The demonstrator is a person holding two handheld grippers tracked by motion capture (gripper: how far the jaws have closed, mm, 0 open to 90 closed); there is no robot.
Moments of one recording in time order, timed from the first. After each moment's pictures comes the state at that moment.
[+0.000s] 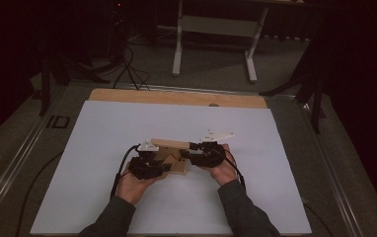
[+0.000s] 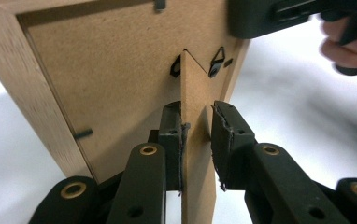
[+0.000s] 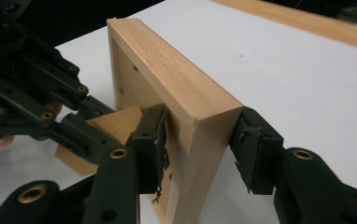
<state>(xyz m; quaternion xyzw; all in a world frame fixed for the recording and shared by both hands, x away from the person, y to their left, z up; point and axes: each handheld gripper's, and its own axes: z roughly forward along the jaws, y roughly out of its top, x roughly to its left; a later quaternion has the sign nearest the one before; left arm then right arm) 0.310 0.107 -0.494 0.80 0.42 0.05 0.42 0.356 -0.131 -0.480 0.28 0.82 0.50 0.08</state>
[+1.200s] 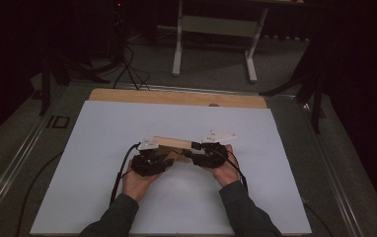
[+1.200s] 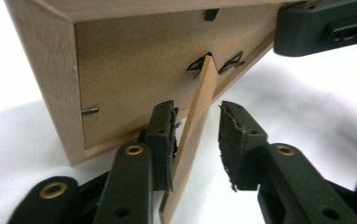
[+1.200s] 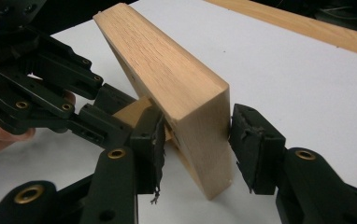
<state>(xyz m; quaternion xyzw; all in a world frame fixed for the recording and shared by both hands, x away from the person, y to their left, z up) 0.321 0.106 -0.509 0.77 0.44 0.06 0.45 0.353 -0.136 -0.480 0.29 0.82 0.48 0.11</state>
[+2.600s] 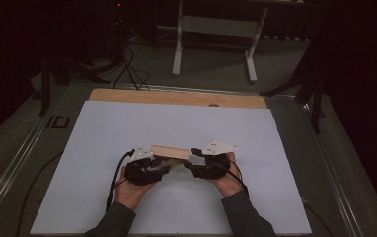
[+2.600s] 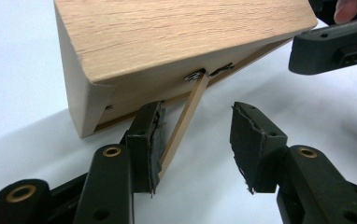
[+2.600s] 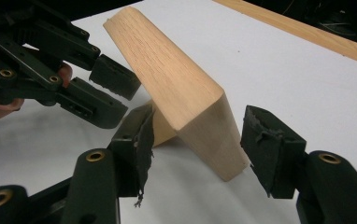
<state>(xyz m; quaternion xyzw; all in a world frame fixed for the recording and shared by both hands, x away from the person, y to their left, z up) 0.289 0.114 -0.498 0.78 0.43 0.11 0.45 0.320 -0.139 -0.476 0.26 0.83 0.48 0.13</state>
